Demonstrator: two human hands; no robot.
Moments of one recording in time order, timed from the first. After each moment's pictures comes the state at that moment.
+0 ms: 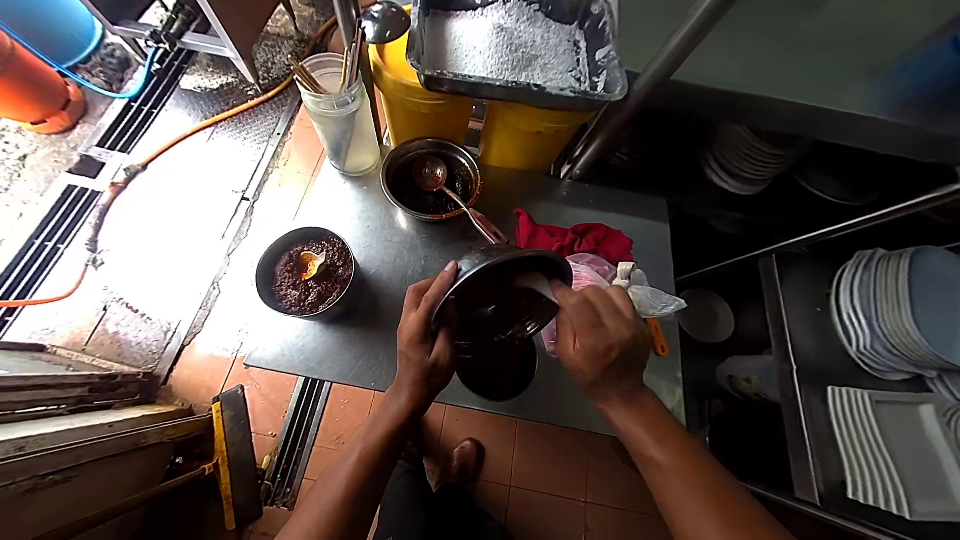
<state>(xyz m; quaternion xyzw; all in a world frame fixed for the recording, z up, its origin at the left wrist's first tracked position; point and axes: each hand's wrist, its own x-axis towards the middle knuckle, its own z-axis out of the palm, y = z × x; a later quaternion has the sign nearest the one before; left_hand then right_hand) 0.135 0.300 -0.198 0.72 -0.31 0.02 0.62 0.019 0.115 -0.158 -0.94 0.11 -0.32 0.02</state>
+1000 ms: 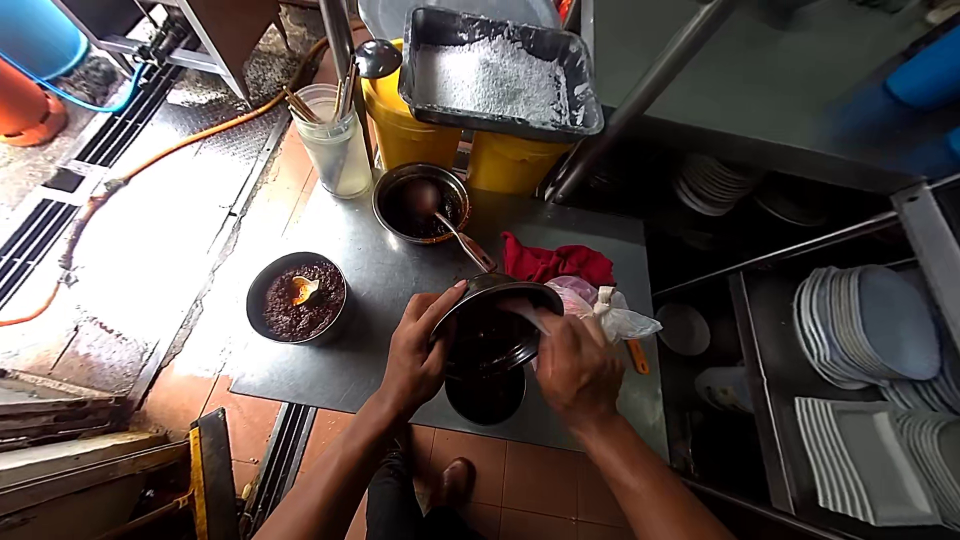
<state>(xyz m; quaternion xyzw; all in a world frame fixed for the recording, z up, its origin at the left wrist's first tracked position) 0.160 0.298 -0.185 0.72 -0.37 -0.06 0.58 0.017 0.126 -0.163 -0.94 0.15 -0.30 0.02</state>
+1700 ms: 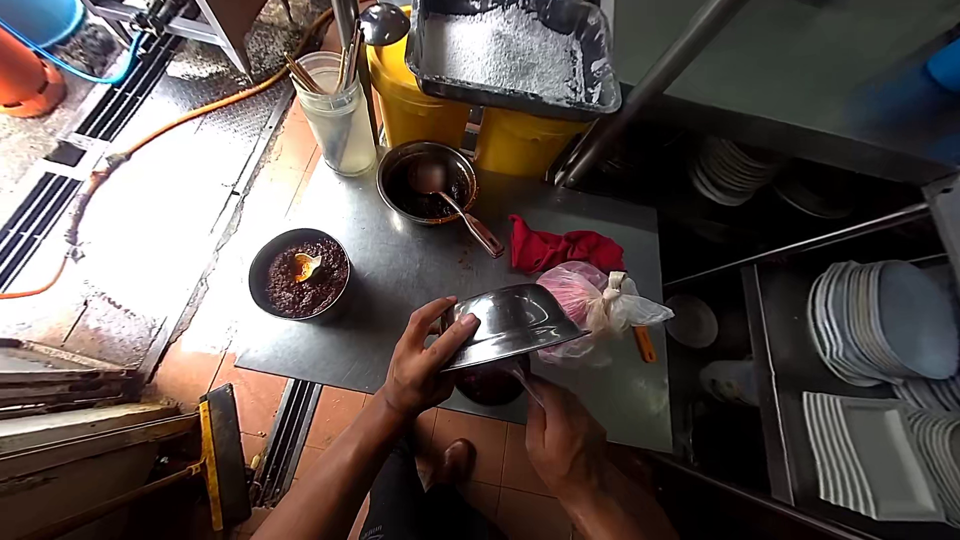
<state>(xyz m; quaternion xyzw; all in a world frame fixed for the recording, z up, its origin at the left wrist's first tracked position) 0.134 0.310 -0.217 0.65 -0.49 0.15 0.56 -0.054 0.182 -0.195 -0.94 0.23 -0.25 0.11</state>
